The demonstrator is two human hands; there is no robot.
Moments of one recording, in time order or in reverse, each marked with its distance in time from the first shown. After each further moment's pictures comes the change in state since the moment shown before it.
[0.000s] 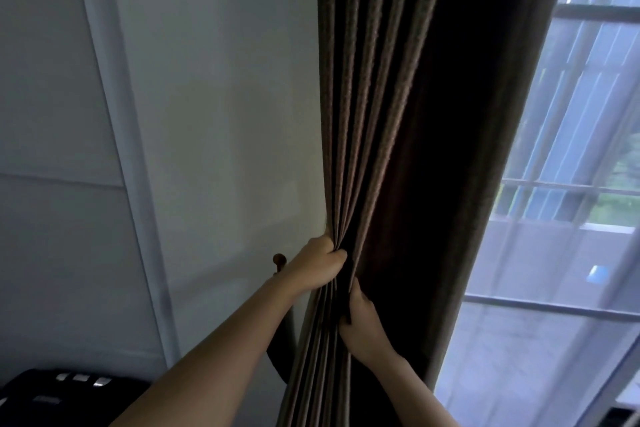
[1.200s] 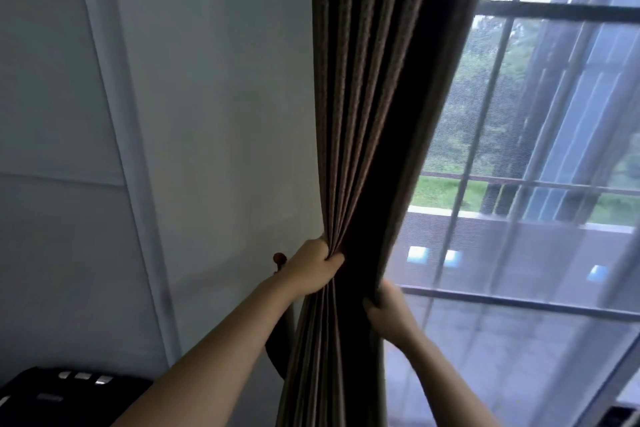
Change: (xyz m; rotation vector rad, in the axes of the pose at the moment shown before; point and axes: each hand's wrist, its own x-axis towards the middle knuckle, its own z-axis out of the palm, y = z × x) left_hand -0.009 -0.003 -0.004 0.124 0.078 0.058; right_hand 0.014 0.006 -0.040 -0.114 0.141 0.063
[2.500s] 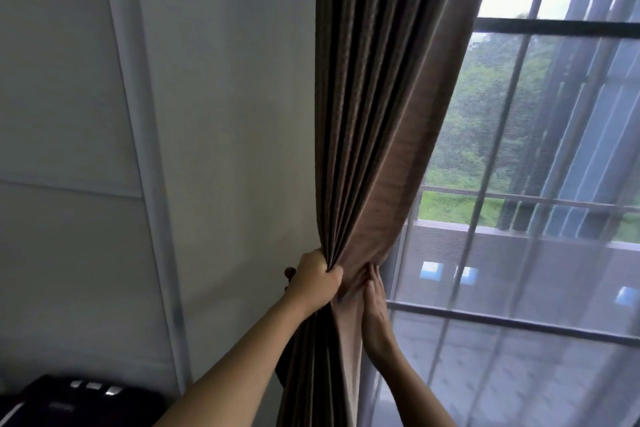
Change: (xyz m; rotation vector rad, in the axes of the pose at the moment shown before) left_hand -0.005 -0.003 0.001 -0.040 0.263 -0.128; right_hand 0.010 -0.013 0.049 0.579 0.131 0.059
